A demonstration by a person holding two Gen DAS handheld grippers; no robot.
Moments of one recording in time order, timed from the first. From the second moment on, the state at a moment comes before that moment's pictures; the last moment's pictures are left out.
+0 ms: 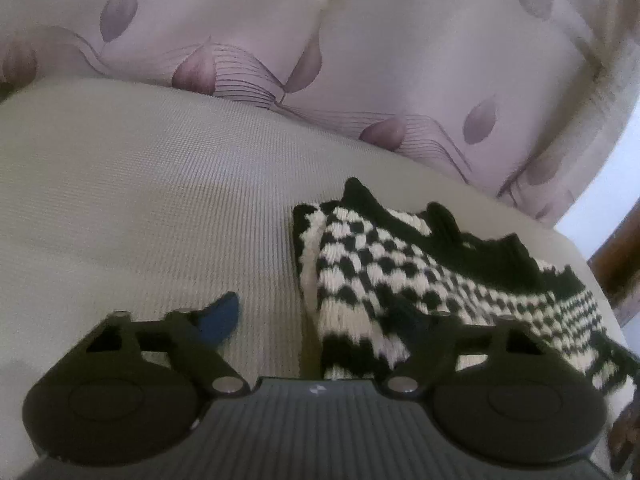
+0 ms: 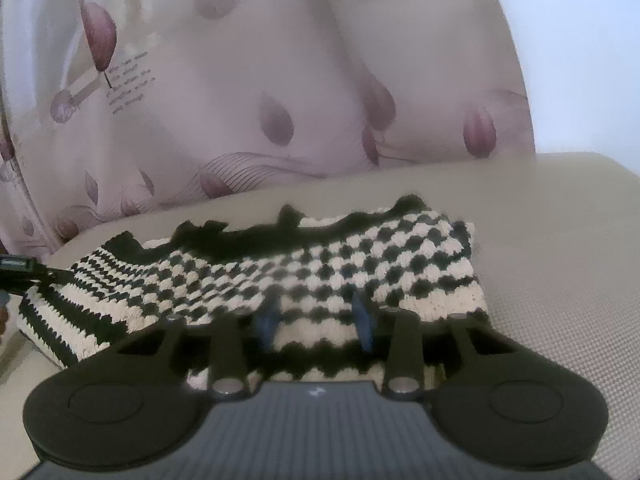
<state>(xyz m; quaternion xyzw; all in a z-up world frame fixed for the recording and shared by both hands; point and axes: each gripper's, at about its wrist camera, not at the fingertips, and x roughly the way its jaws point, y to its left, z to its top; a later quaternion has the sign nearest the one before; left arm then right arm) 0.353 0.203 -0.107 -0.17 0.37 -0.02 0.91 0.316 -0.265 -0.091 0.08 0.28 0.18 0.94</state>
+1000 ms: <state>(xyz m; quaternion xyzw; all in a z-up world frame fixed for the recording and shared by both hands) 0.276 0.187 -0.064 -0.12 0.31 -0.02 0.94 0.318 -0.270 -0.098 0.10 0.28 0.22 0.93</state>
